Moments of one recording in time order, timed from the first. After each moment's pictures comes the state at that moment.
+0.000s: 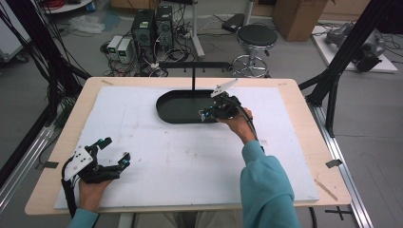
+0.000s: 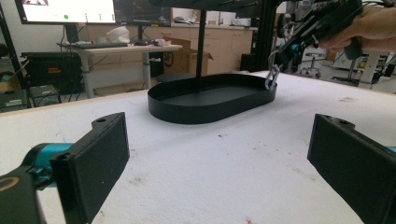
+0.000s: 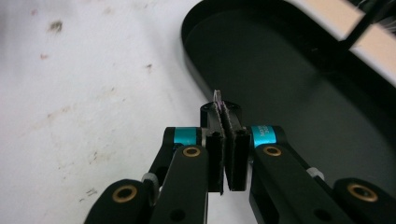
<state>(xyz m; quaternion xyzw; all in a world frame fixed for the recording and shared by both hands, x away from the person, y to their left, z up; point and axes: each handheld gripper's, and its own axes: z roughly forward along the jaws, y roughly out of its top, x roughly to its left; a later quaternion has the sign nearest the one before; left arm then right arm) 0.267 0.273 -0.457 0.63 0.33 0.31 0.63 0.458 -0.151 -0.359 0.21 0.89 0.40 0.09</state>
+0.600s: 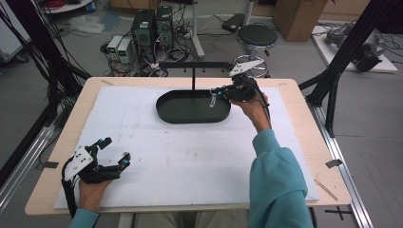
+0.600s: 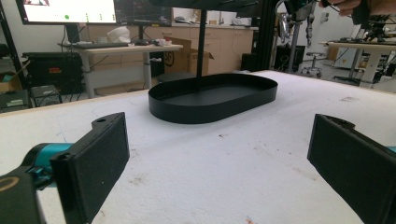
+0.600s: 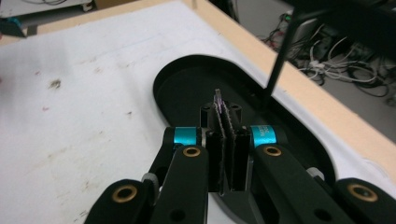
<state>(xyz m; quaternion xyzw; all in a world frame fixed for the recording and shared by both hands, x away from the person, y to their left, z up) 0.266 0.273 -0.457 0.63 0.33 0.31 0.63 0.468 -0.188 -0.297 0.23 0.85 0.45 0.13</state>
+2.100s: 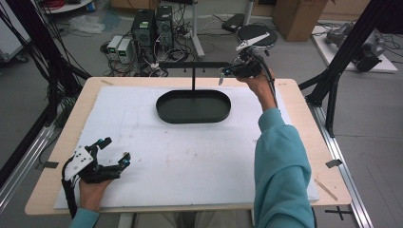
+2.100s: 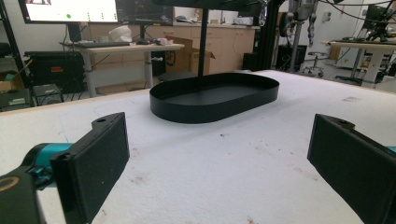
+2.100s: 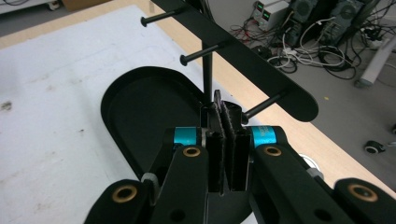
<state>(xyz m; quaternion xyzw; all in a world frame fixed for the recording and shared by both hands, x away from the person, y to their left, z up) 0.267 0.273 -0.457 0.63 0.33 0.31 0.63 0.527 -0.204 -0.264 0.27 0.85 0.42 0.14</state>
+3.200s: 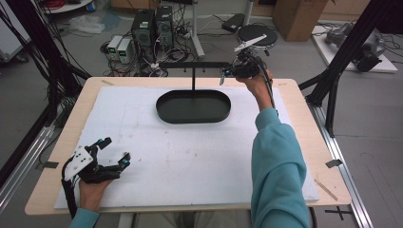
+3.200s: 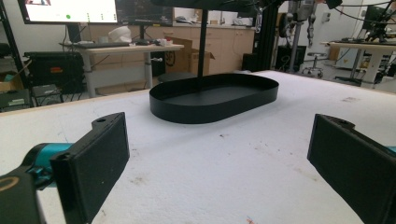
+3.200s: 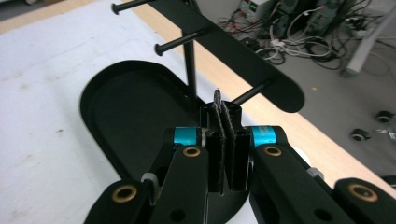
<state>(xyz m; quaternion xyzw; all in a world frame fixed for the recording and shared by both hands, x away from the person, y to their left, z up) 0.266 0.273 -0.457 0.63 0.33 0.31 0.63 0.535 -0.202 -0.273 0.29 0.85 0.40 0.16</state>
